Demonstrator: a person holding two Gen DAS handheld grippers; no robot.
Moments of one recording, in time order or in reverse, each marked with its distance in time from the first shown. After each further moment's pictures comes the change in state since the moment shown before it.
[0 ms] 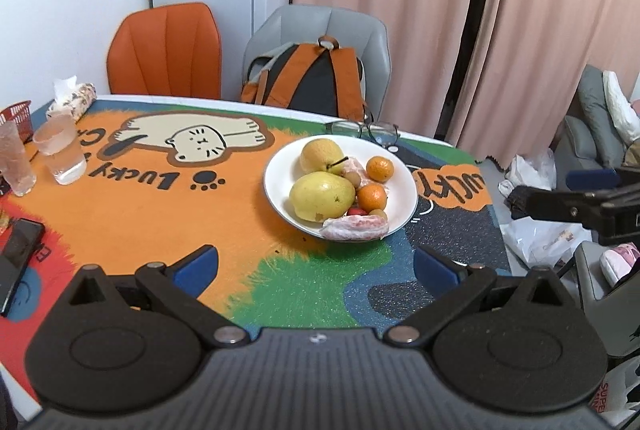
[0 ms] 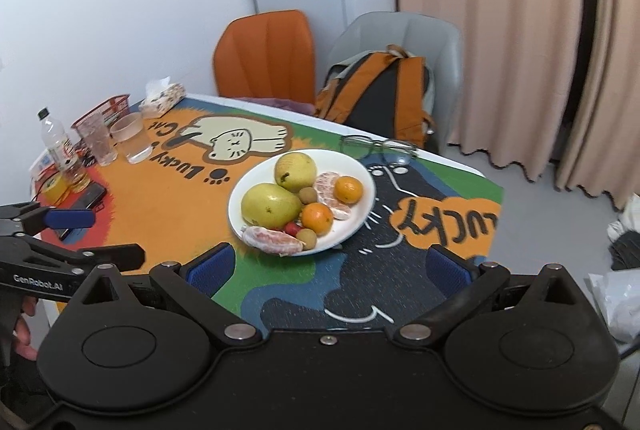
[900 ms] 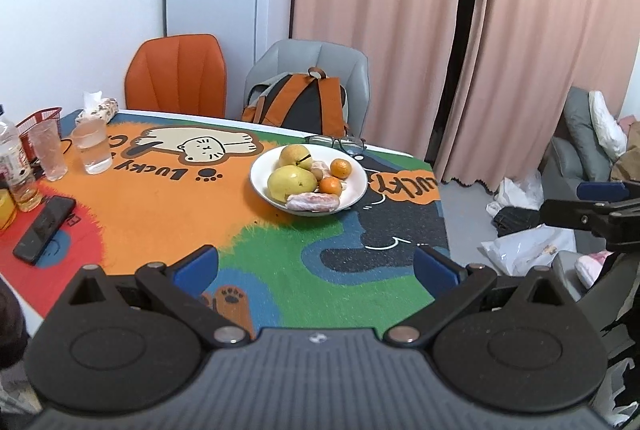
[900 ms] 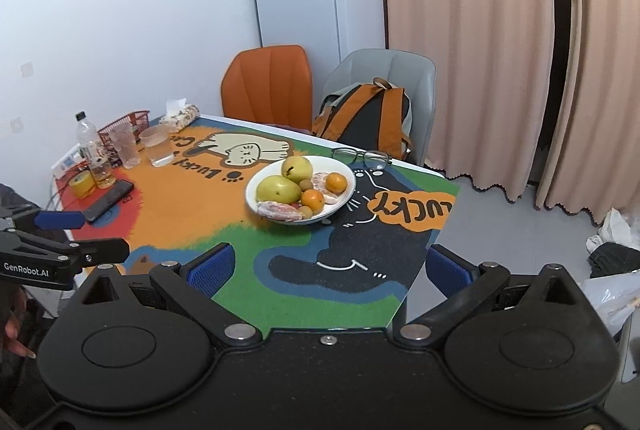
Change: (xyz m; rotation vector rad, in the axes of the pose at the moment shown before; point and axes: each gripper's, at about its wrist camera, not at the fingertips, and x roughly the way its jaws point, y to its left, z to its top) left arm -0.120 -0.058 -0.064 -0.026 -0.104 0.019; right arm -0.134 -0.005 -0.064 -0.030 -0.111 -0.004
